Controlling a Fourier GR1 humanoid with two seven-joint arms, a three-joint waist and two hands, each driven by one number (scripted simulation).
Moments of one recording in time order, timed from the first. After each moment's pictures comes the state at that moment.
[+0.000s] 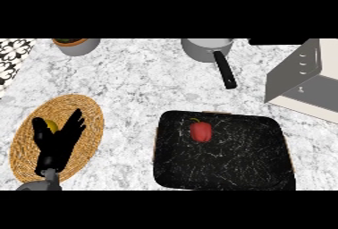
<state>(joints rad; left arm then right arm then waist) -0.02 0.20 0.06 -1.35 0.15 0.01 0.26 0.13 -0.55 -0.32 -2.34 0.39 0.09 0.61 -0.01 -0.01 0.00</state>
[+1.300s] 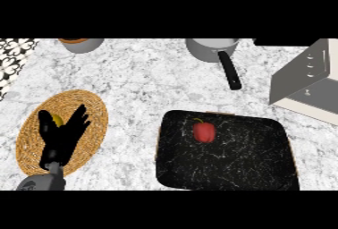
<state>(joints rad) -0.07 0.18 0.07 -1.34 0.13 0.00 0.30 -0.39 -1.01 -0.59 -1.55 0.11 0.31 0.44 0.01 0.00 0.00</state>
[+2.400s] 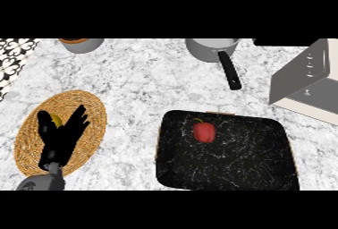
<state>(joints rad) -0.07 0.17 0.09 -1.34 0.11 -0.01 0.30 -0.65 -0.97 -0.40 -1.04 0.32 0.15 0.06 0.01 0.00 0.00</state>
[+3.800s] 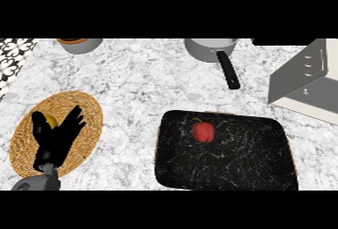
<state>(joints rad) -0.06 0.18 0.12 -1.34 0.11 -0.04 0.30 -0.82 -1.00 -0.72 -0.83 0.02 0.07 0.16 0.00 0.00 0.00</state>
